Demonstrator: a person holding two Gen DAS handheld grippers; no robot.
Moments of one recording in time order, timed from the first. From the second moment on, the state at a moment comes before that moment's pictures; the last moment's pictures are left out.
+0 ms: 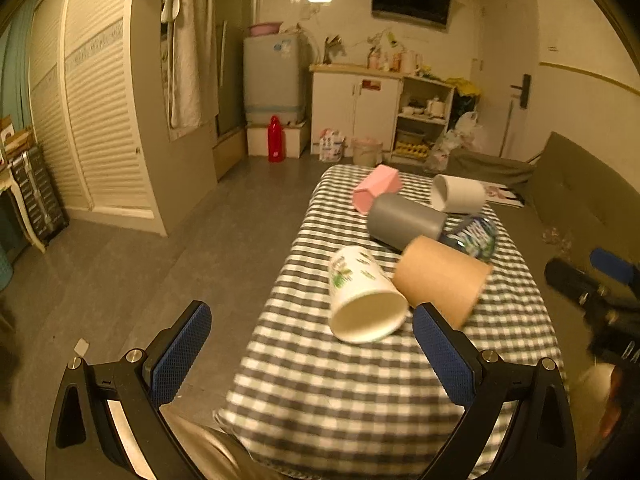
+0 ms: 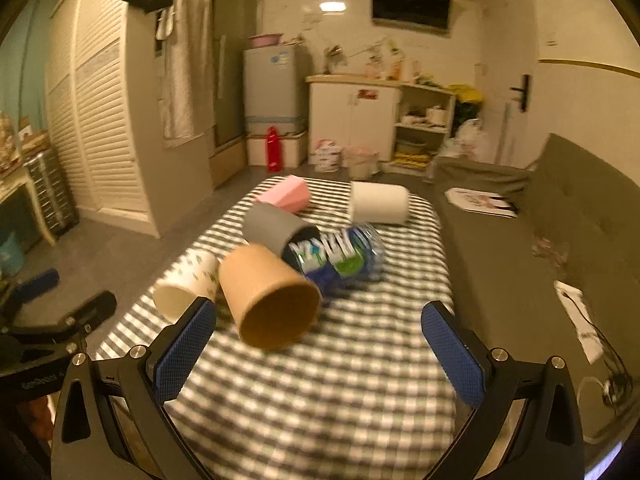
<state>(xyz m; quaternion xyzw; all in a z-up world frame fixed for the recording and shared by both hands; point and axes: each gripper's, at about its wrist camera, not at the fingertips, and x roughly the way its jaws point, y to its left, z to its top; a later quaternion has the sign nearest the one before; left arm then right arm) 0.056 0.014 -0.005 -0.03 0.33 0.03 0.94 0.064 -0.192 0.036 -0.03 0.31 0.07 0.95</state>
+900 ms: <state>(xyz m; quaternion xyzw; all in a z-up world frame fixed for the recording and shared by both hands) 0.208 0.062 -0.051 -0.04 0.42 0.08 0.90 0.336 -0.083 -0.061 -0.25 0.54 0.23 0.77</state>
